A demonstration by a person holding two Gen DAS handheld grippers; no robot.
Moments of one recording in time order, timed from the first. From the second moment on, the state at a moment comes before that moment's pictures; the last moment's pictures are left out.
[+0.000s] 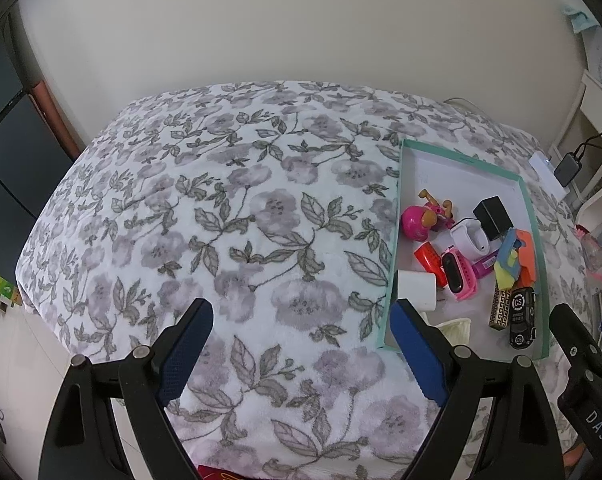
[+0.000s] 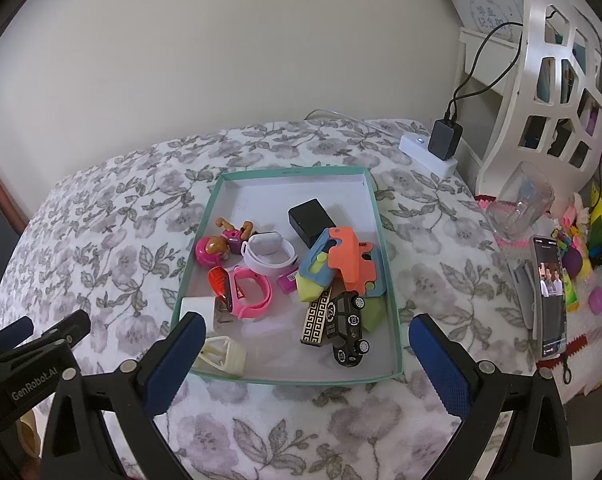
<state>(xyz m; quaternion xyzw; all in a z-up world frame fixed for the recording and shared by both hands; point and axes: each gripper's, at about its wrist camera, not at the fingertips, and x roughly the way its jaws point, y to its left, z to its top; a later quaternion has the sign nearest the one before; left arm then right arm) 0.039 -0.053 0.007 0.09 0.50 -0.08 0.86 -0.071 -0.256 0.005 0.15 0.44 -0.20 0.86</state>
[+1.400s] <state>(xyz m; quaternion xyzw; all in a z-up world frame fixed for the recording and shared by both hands) 0.040 -0.051 0.006 0.09 0.50 -0.07 0.86 -0.067 -0.255 0.005 0.14 0.44 -0.20 0.86</state>
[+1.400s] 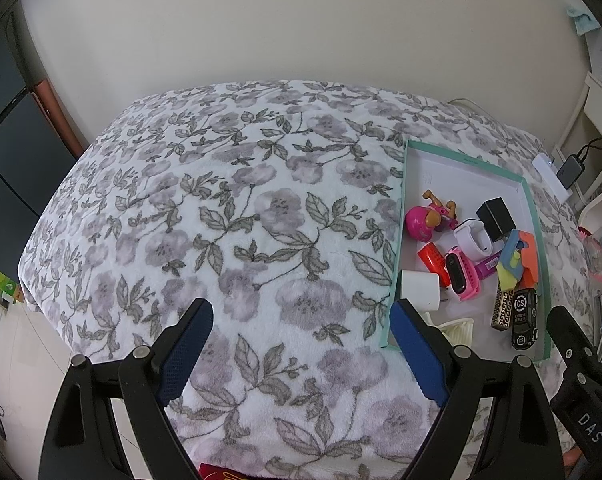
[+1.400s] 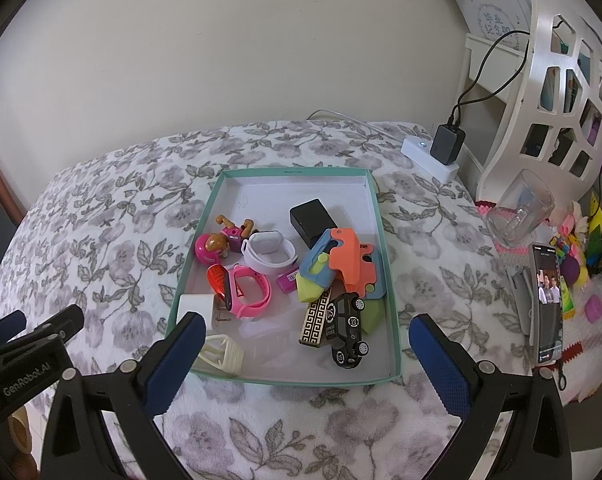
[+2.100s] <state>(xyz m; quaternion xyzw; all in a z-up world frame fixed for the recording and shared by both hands) 0.036 -0.056 0.010 0.08 0.50 -0.09 0.86 -0.066 -0.254 0.004 0.14 0.44 -0.20 0.86</state>
